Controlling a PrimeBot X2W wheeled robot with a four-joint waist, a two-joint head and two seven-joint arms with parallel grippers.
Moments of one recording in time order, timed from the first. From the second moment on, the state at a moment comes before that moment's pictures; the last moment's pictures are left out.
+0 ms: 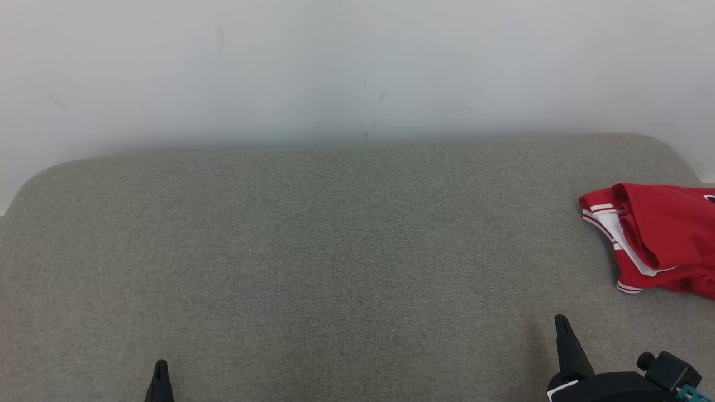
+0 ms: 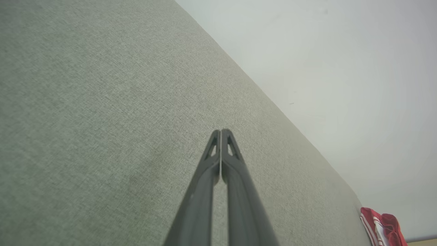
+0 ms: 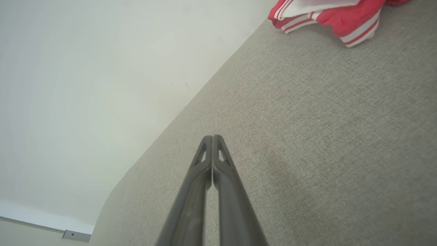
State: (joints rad) left arm 0.04 0.05 0.05 0.23 -0.82 -0.05 -0.10; right arm 0.00 -0.05 -0.11 0.25 0.78 0.13 -0.04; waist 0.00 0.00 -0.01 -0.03
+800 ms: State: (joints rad) left arm -0.01 0.05 0.08 0.24 -1.11 -0.08 -0.02; right arm -0.04 -0.05 -0.11 0.25 1.08 0.13 0.02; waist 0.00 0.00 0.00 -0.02
